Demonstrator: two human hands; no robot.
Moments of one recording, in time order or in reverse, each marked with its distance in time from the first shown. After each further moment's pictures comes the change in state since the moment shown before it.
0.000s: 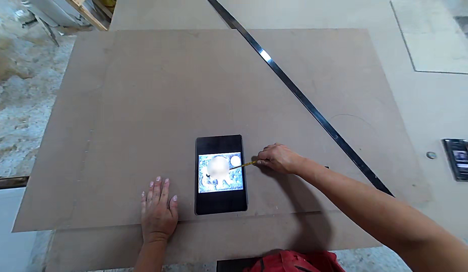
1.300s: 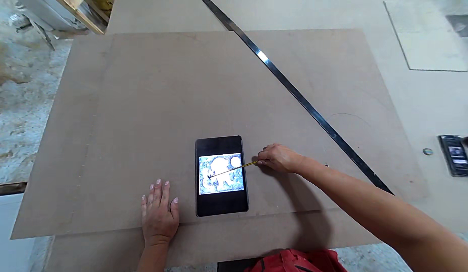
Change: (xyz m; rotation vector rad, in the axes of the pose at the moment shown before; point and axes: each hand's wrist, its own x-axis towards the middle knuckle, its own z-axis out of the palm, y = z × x) left_hand 0.001 0.002 -0.004 -0.004 -0.009 -0.009; right_hand 0.001 0.004 0.000 -0.002 -0.014 -0.035
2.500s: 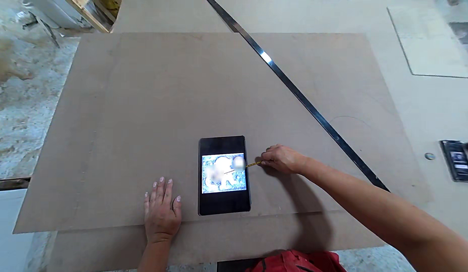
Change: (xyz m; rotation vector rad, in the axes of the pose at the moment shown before) left_hand 0.000 -0.003 0.004 -0.002 0.015 0.009; right_hand -0.001 0.002 0.001 0.004 0.011 -0.019
